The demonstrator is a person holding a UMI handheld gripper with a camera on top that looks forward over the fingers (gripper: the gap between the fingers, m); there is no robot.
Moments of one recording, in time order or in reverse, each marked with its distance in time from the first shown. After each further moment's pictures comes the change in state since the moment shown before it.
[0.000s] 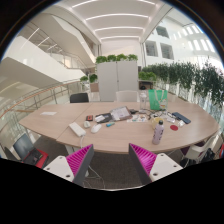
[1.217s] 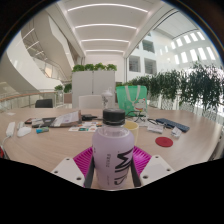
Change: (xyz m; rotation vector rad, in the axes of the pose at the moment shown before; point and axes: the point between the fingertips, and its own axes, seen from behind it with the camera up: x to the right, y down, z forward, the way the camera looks) arm 0.335 0.040 0.387 0.203 0.220 -0.026
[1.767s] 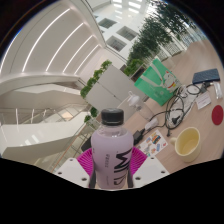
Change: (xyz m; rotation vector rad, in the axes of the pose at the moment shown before) arm -0.108 -0.196 0.078 -0.090 -0.403 0.810
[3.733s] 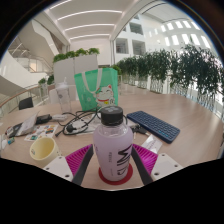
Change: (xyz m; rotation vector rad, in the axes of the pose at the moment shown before) arm 0.364 -0.128 -0.084 -0.040 0.554 -0.671
